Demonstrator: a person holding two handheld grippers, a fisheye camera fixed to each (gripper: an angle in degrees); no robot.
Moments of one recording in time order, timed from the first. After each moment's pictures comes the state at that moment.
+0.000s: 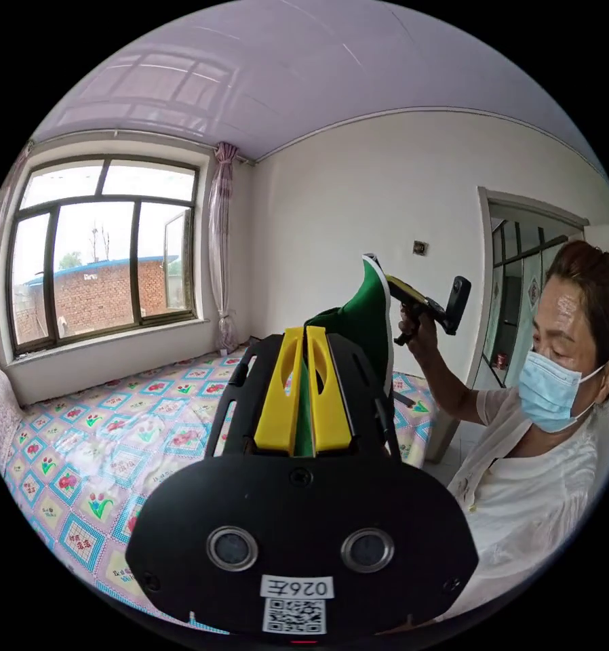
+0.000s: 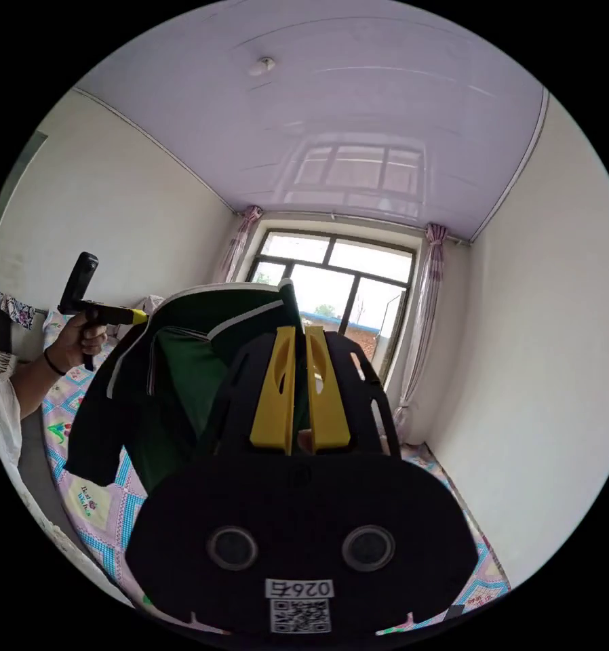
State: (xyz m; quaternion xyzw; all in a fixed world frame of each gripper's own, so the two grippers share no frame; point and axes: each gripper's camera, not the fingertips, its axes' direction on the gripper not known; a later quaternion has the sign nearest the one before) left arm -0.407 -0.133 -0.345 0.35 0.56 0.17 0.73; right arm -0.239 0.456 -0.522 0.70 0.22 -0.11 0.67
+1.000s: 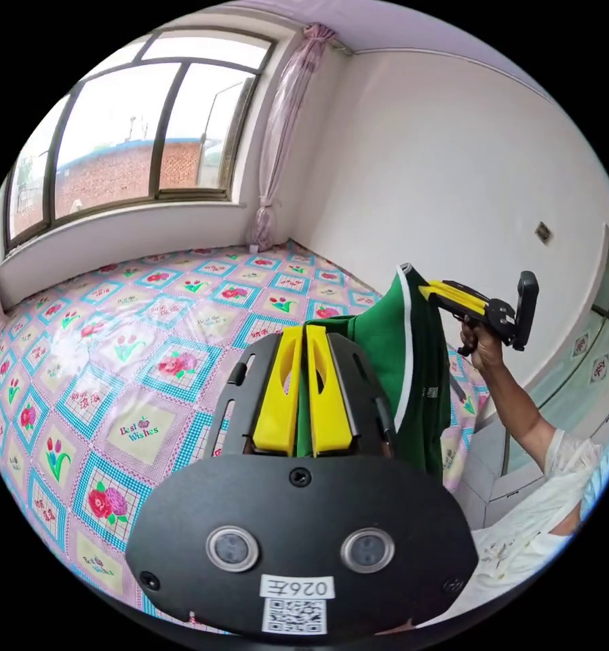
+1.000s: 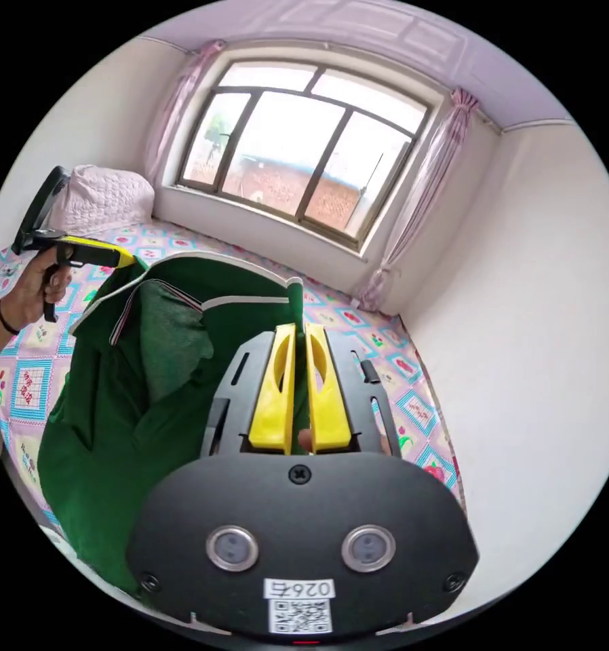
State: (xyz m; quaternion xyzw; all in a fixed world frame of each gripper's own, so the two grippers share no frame) left arm -0.098 -0.390 -0.041 0.08 0.53 0.16 0.83; right arm -0.001 -0.054 -0.275 0.40 0.30 0.01 0.87
